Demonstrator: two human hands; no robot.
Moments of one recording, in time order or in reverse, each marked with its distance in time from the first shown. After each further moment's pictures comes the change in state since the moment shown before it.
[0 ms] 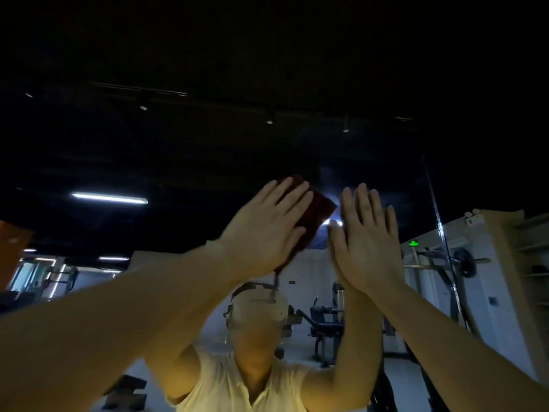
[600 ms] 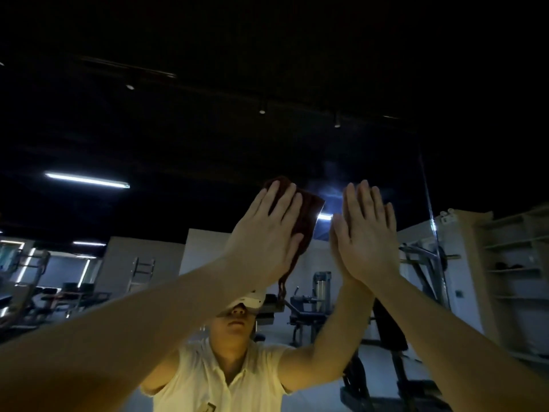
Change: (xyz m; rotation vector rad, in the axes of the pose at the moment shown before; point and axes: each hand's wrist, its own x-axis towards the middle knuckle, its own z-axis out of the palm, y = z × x) left_hand -0.034 0.012 0.003 -0.074 0.028 -0.111; right_hand -0.004 -0.003 -0.001 -0.026 0.030 0.023
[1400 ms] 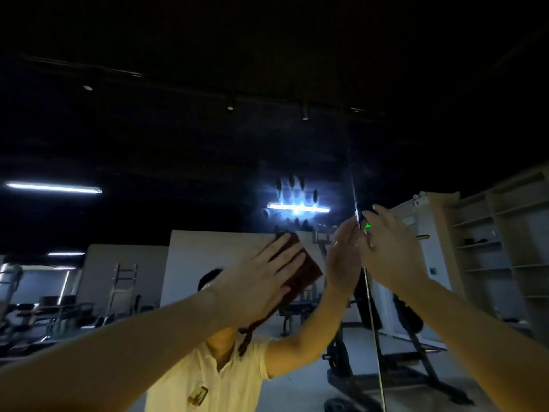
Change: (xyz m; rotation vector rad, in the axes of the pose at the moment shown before) left_hand -0.013 0.099 0.006 0.096 -0.100 0.474; right_hand -0.048 0.132 -0.086 -0.053 -0.175 0.137
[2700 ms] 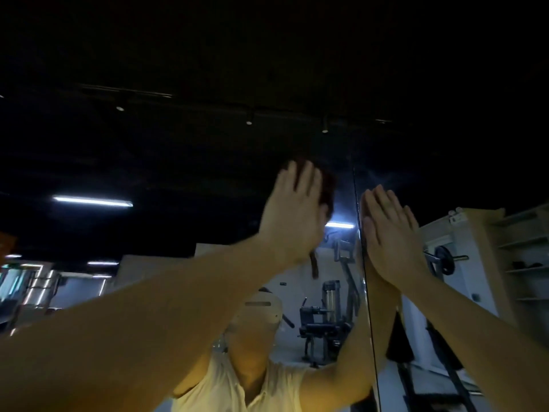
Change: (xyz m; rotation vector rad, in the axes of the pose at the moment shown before) left_hand 0.167 -0.018 0.001 -0.072 0.080 -0.572; right_hand 0.073 0.051 0.070 0.187 0.215 -0.184
